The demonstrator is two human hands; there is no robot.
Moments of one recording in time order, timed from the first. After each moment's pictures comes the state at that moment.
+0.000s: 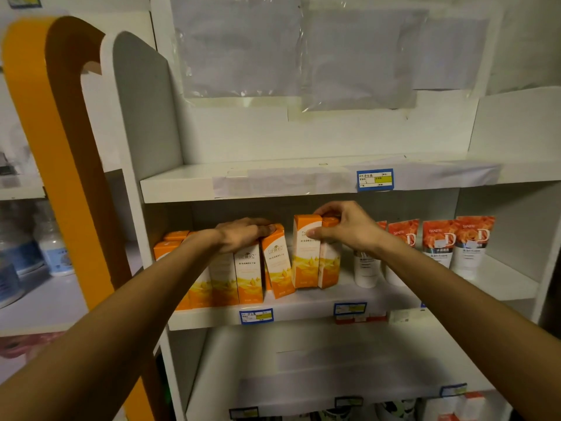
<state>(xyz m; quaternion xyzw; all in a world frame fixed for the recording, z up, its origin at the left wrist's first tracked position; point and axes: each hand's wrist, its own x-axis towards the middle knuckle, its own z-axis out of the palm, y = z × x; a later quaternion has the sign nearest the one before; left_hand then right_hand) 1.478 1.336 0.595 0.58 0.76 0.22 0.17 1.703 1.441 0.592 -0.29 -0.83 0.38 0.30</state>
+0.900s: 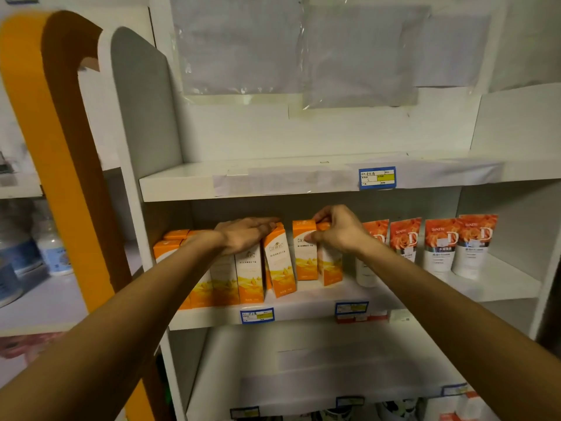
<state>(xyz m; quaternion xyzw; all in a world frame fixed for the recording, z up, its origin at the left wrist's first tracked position) 1.474 1.336 0.592 0.61 0.76 0.16 0.11 1.676 1.442 0.580 -0.38 -0.80 0.34 0.30</state>
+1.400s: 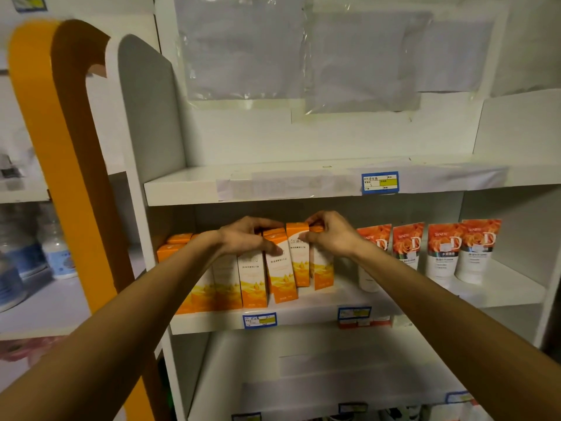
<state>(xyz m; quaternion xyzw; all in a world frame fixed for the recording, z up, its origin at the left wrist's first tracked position) 1.468 1.332 0.598 0.62 0.71 0.24 0.23 1.665 1.441 0.580 -0.33 -0.83 0.34 0.28</state>
